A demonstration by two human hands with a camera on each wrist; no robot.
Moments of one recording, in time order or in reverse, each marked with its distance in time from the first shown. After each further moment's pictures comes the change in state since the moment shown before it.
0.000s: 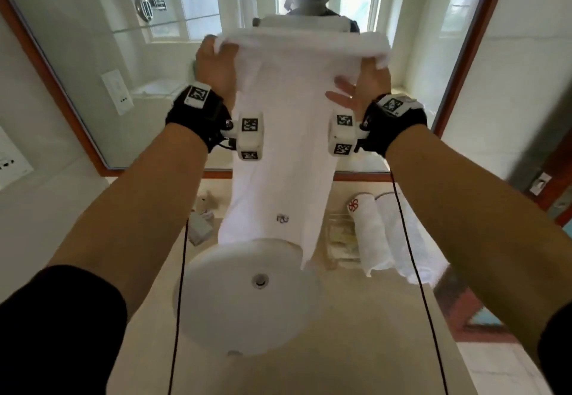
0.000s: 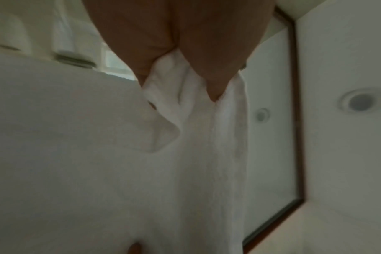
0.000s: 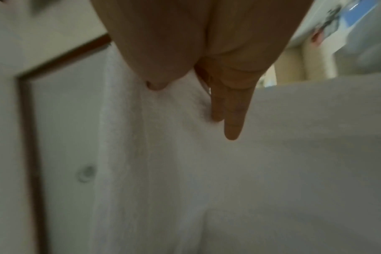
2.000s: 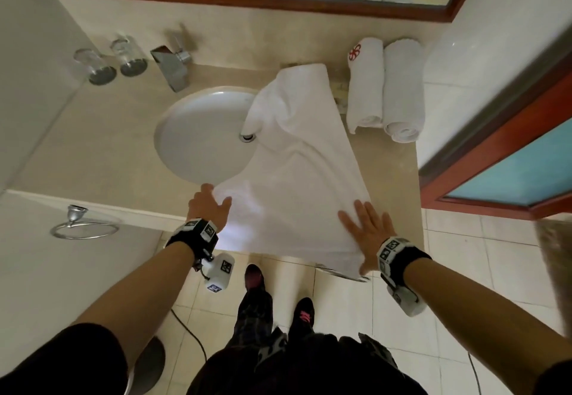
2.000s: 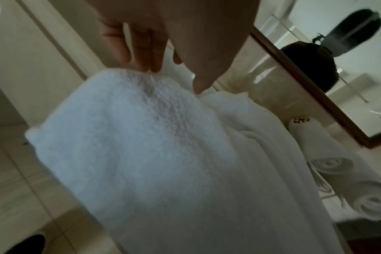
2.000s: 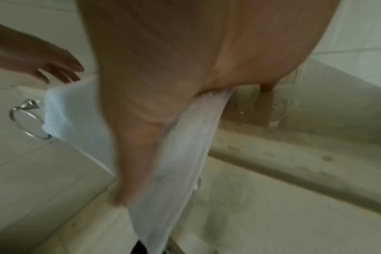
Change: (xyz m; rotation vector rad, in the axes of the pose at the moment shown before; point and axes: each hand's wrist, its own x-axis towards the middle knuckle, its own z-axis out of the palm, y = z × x) left_hand -0.411 -0.325 -0.108 1.132 -0.245 -0.733; right_hand -0.256 0.301 -0.385 -2.096 -1.043 0.452
